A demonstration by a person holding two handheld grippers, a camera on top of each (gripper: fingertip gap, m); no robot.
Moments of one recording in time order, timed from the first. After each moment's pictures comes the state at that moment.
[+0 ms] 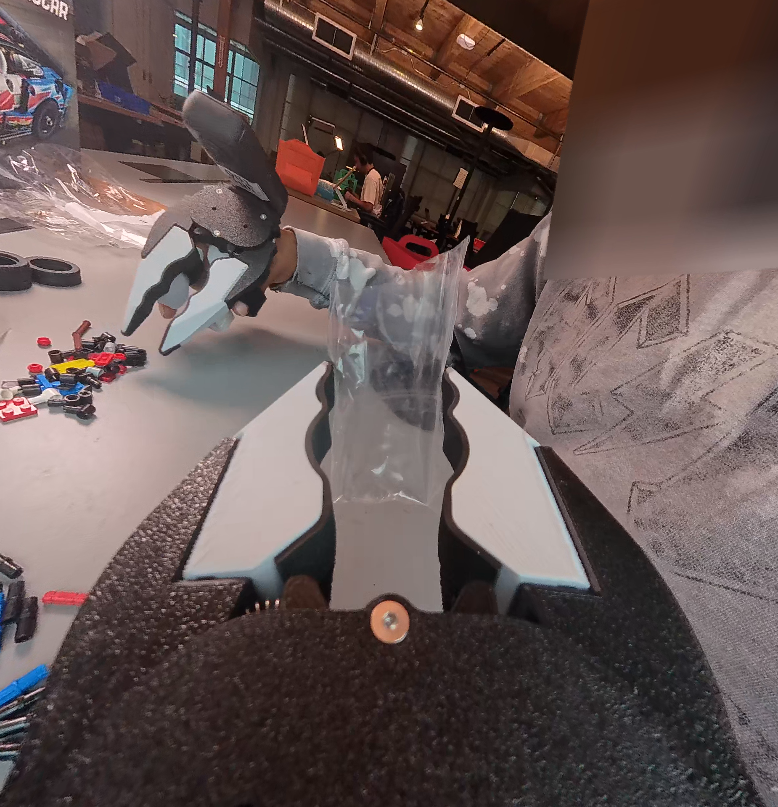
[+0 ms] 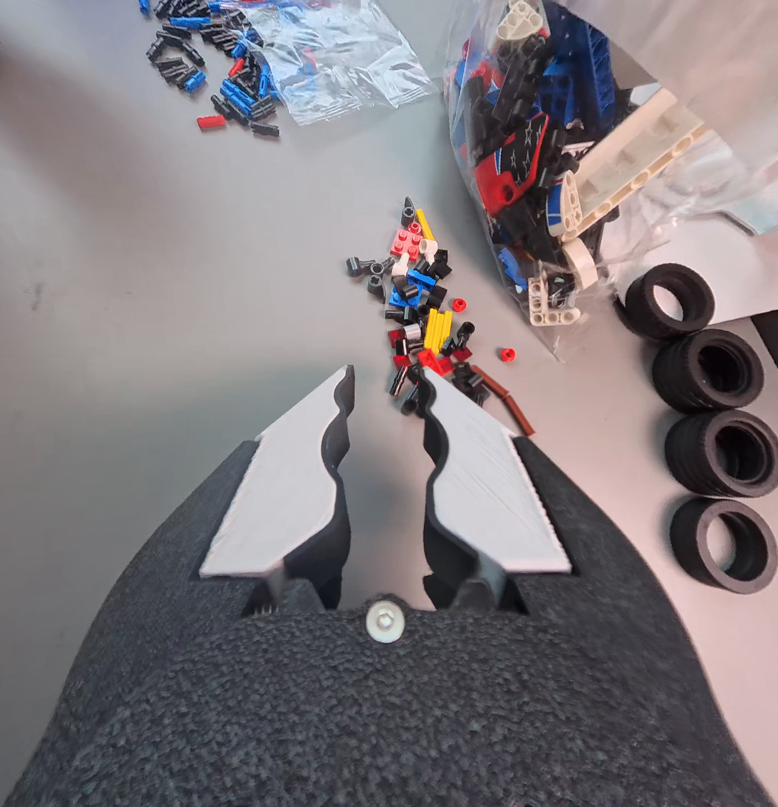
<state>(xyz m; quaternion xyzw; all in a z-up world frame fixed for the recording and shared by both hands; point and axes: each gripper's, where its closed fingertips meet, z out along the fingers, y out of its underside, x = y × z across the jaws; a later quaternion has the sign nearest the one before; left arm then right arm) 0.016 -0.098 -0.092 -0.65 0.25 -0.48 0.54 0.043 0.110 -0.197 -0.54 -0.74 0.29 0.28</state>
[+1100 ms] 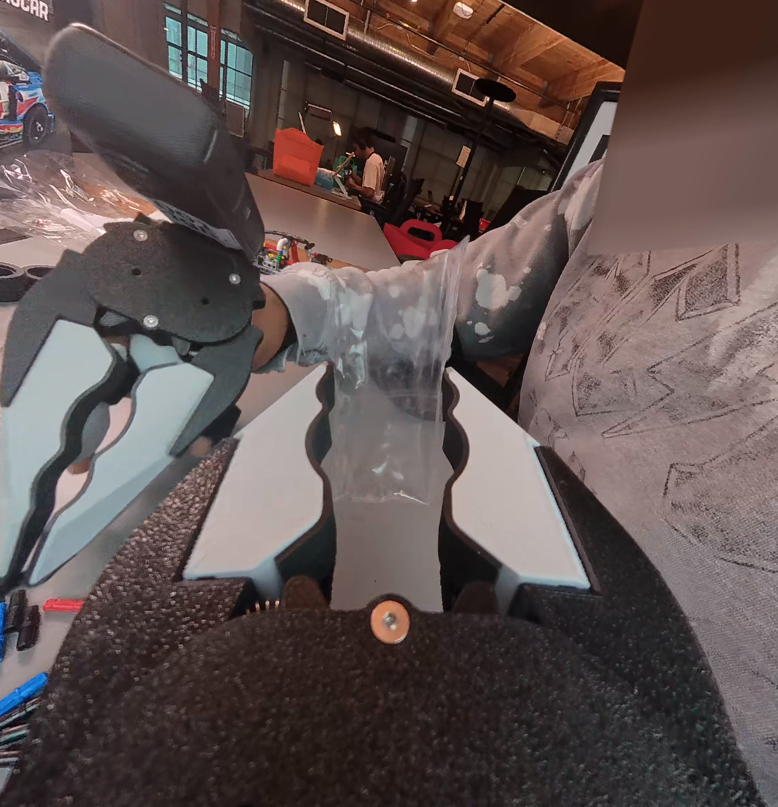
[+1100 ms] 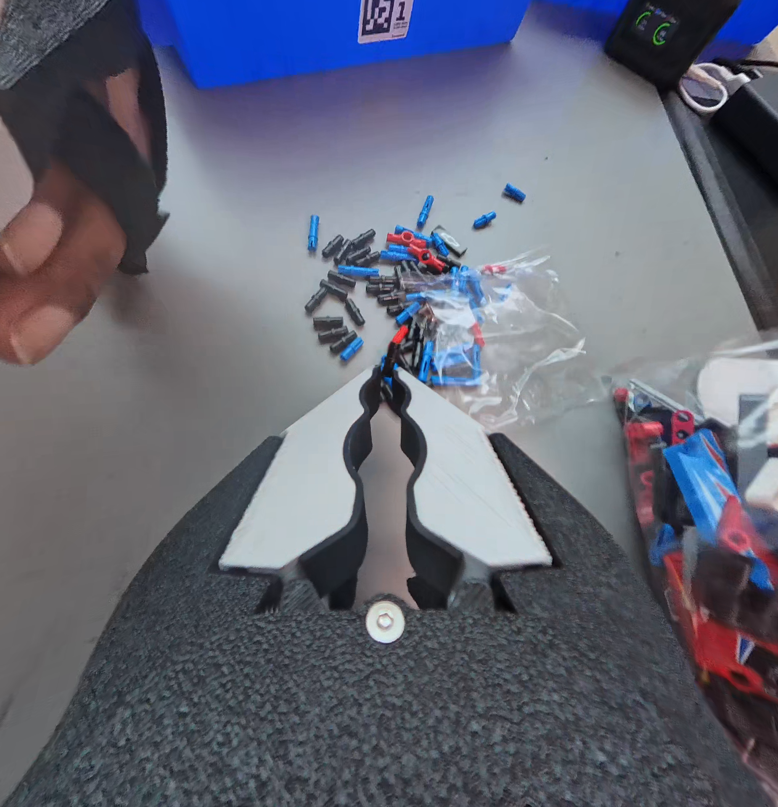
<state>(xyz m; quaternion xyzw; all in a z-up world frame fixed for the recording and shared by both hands) 0.023 -0.103 -0.094 -0.65 0.28 -0.46 0.54 -0.099 -0.031 -0.194 -0.43 -0.79 0.32 0.28</state>
